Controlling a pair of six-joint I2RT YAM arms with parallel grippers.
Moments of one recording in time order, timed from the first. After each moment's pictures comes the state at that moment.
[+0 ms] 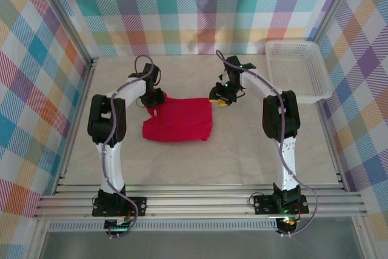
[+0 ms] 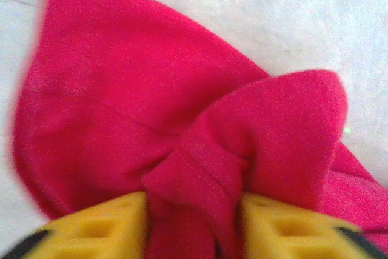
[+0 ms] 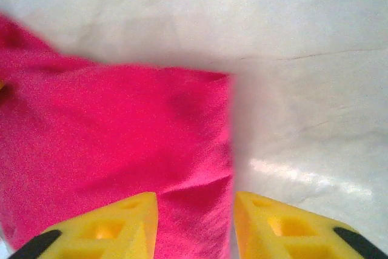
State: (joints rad) left arm -0.21 2.09 1.61 -0.76 -0.01 -0.56; right arm 0.35 2.21 1.85 -0.95 -0.44 0.46
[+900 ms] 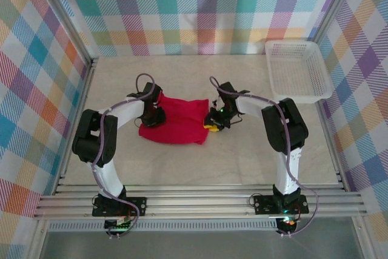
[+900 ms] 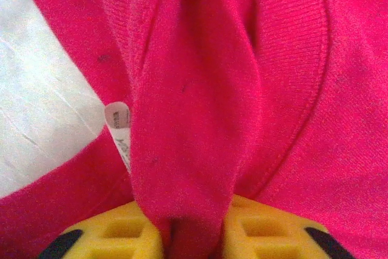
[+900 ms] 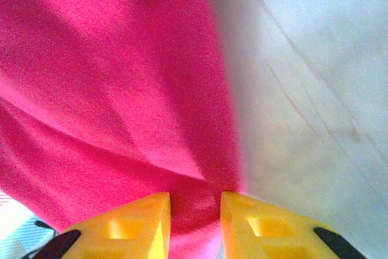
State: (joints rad) left arm -0.30 1.82 1.17 -0.63 0.04 -0.61; right arm 0.49 1.98 1.26 -0.60 -0.59 0.63
